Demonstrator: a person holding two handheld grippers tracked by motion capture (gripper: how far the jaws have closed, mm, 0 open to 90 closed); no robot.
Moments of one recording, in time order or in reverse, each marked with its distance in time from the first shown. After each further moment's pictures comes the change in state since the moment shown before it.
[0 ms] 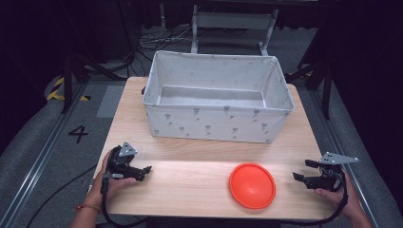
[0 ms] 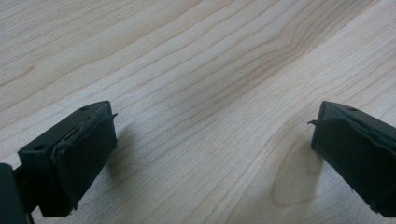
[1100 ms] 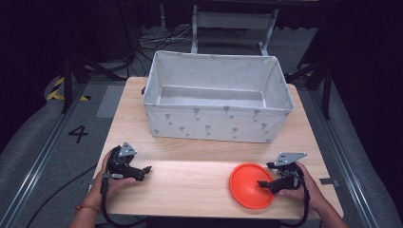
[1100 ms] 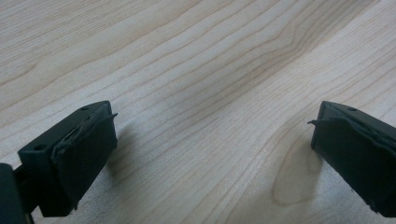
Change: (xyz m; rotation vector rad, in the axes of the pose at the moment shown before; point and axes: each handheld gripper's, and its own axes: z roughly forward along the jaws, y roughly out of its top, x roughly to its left) left arm 0.000 0.000 0.000 -0.003 0.002 -0.003; right arm 0.077 0.041 0.073 0.136 0.186 -0.183
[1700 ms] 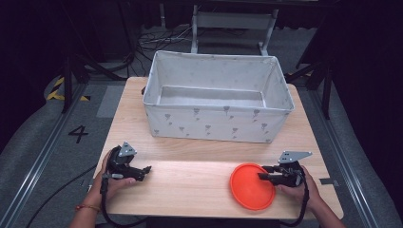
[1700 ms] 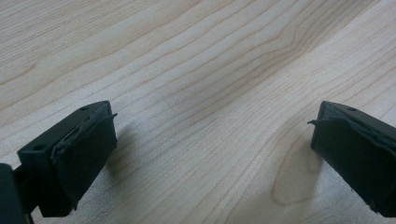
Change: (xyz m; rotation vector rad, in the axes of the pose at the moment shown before) left arm 0.000 0.000 0.000 0.001 0.001 -0.001; right arm -0.006 -0.002 -0.005 -0.086 0.044 0.088
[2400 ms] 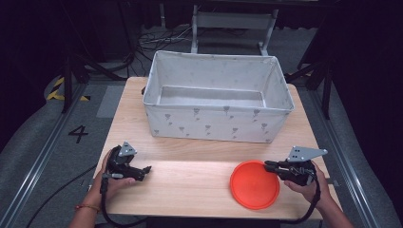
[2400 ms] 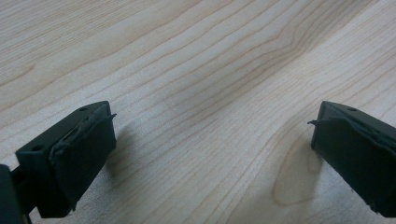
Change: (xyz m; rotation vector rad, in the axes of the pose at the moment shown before) left arm 0.001 0.000 0.000 0.001 -0.006 0.008; right arm 0.028 0.036 -0.047 -0.092 -0.054 -0.147
